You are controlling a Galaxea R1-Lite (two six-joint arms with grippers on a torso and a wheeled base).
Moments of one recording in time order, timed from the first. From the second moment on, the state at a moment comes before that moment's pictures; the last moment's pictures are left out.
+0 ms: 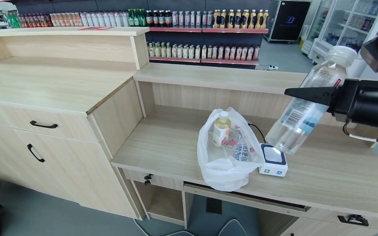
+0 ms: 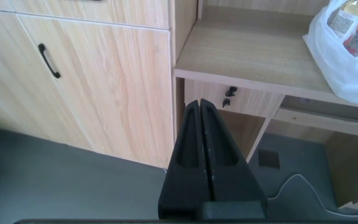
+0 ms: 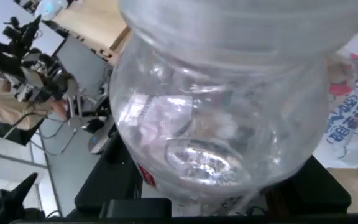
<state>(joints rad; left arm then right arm) 0.00 0.00 0.00 0.00 0.01 0.01 0.25 1.36 -0.93 -0.33 0.49 0.39</state>
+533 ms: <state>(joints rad) 0.00 0.00 0.00 0.00 0.01 0.01 0.43 1.20 -0.95 -0.18 0.56 0.39</state>
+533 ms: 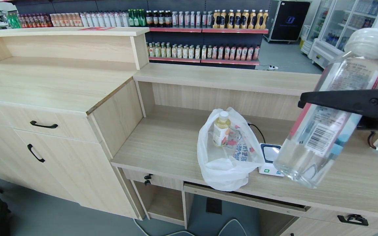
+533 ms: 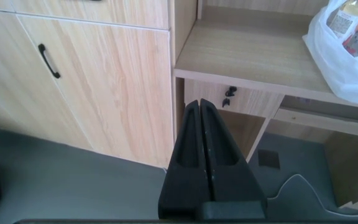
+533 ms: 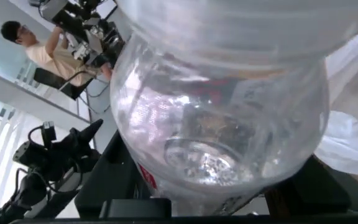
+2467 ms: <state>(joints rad) 0.00 0.00 0.00 0.00 0.01 0.01 0.62 1.14 -0.99 -0.04 0.61 0.38</state>
